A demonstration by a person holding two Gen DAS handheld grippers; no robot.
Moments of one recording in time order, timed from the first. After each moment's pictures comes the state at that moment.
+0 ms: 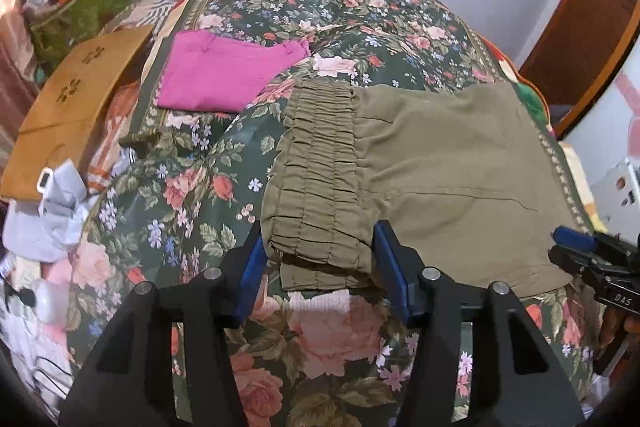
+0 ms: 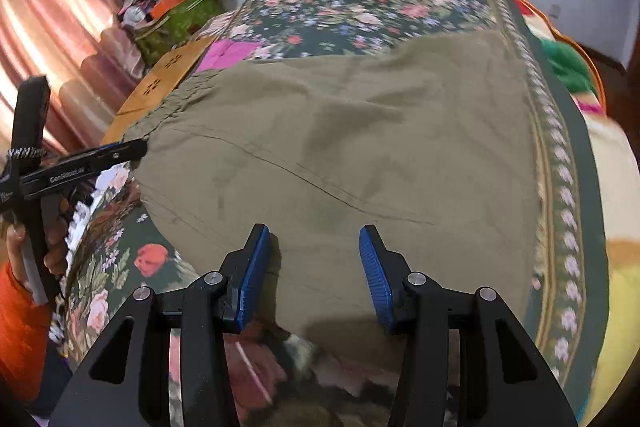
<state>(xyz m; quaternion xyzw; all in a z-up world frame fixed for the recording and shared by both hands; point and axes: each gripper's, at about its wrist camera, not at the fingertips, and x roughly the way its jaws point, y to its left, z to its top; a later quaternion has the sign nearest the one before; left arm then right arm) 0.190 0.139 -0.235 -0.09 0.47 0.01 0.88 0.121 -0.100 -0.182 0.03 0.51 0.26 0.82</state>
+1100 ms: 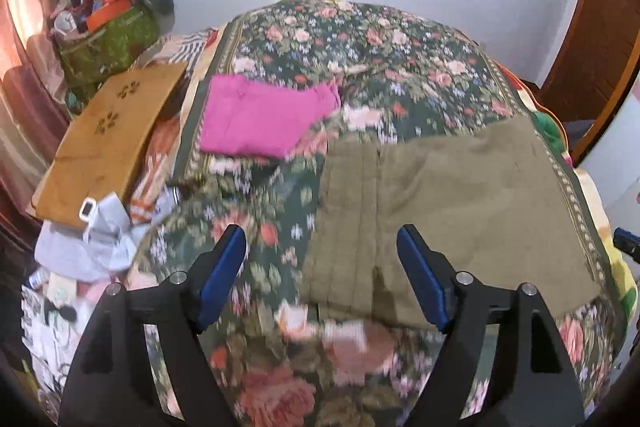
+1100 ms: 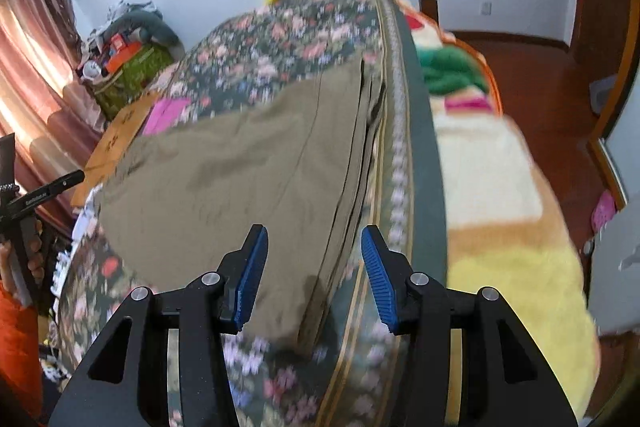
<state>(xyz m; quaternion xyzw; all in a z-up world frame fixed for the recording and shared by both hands) 0.198 0.144 -0.185 -0.05 0.43 0.07 0.90 0.130 -0.210 -0.141 0.06 0.47 0.17 0.87</state>
